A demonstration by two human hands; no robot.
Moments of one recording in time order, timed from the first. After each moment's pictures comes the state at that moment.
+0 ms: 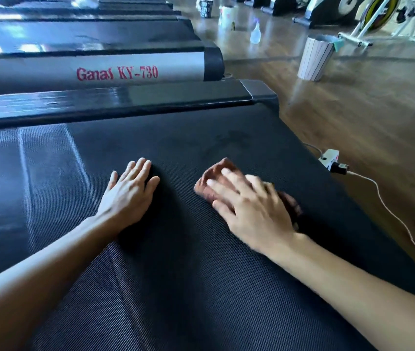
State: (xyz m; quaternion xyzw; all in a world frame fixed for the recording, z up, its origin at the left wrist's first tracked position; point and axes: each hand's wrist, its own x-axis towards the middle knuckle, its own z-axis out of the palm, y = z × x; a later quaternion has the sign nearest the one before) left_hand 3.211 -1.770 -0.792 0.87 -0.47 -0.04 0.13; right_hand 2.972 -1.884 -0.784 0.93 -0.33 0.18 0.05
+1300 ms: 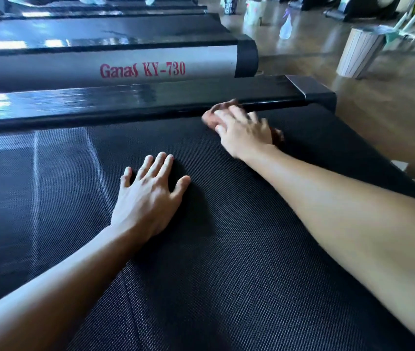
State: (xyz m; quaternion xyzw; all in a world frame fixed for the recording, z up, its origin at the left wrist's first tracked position) left_hand 3.263 -1.798 -0.798 0.88 -0.45 0.02 0.13; right_hand 3.196 -2.020 -0.779 0.91 -0.39 0.11 -0.01
